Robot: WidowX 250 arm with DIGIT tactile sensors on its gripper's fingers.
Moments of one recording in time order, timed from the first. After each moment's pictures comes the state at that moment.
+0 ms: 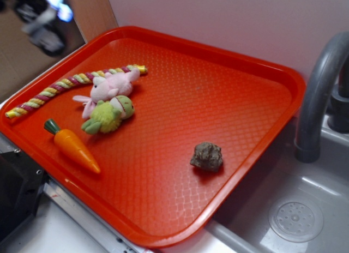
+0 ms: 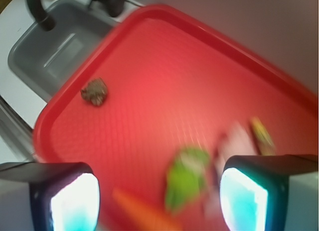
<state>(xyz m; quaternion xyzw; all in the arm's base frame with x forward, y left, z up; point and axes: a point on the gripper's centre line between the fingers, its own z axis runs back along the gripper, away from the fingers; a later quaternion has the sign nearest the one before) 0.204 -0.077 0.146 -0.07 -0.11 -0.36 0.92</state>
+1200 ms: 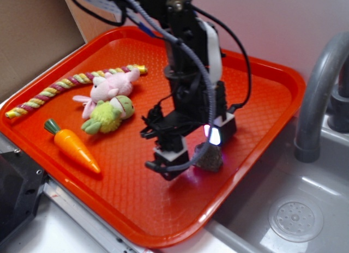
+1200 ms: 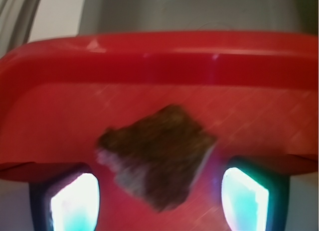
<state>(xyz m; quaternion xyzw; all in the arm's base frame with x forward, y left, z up) 0.222 -0.185 0.029 -0.10 0.00 -0.72 0.69</state>
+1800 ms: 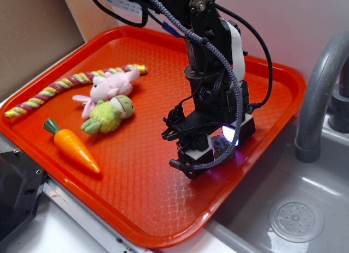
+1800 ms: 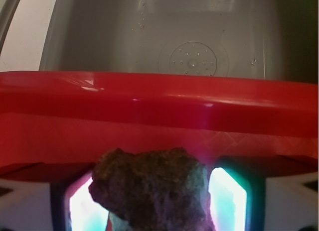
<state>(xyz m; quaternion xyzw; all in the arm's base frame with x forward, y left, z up) 0.217 -0.205 0.021 -0.10 0.00 -0.73 0.67</state>
